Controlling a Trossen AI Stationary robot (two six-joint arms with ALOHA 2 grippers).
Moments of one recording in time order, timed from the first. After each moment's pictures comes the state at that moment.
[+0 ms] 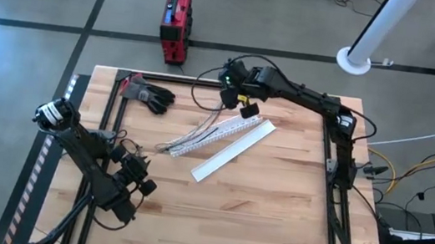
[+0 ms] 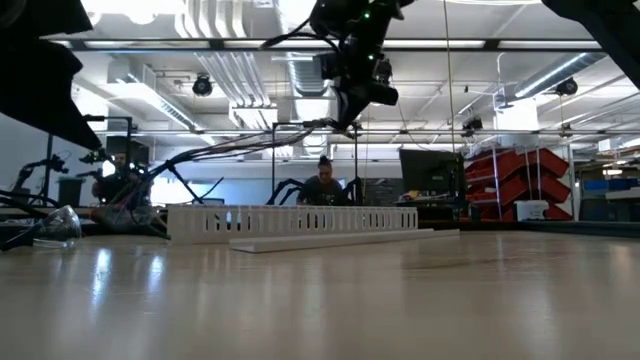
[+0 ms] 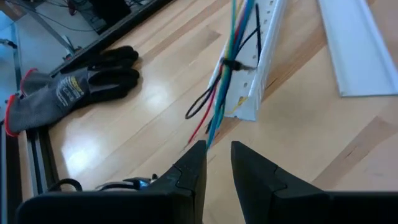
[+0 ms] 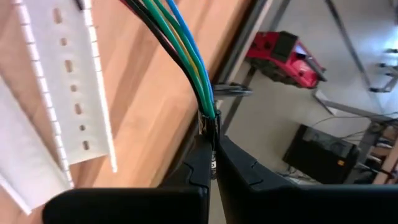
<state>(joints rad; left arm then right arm) -0.85 1.57 0.89 -1.33 -0.85 -1.85 -0.37 2.09 2.02 -1.08 0.31 -0.99</state>
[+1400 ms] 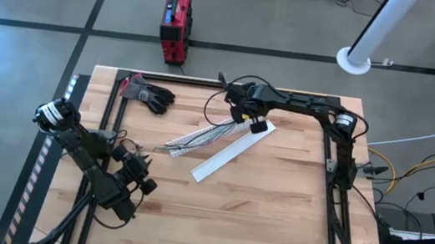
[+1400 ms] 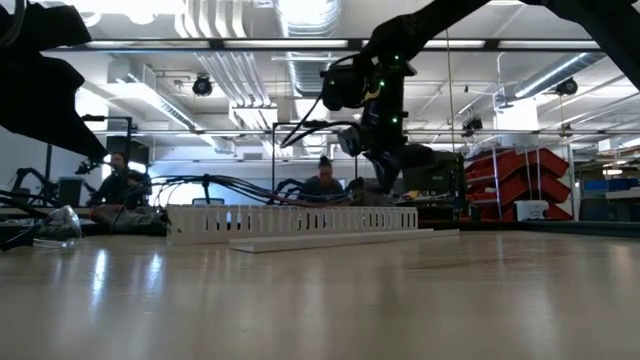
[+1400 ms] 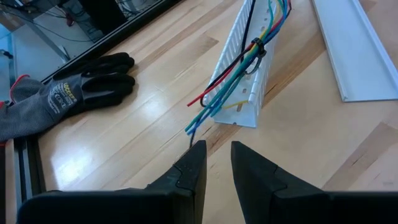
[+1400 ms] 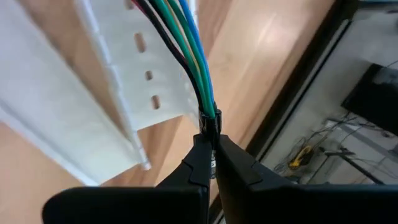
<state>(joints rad) -0.85 1.57 0.84 -1.27 -0.91 -1.85 -0.40 2.09 1.62 -0.99 0.41 -0.80</state>
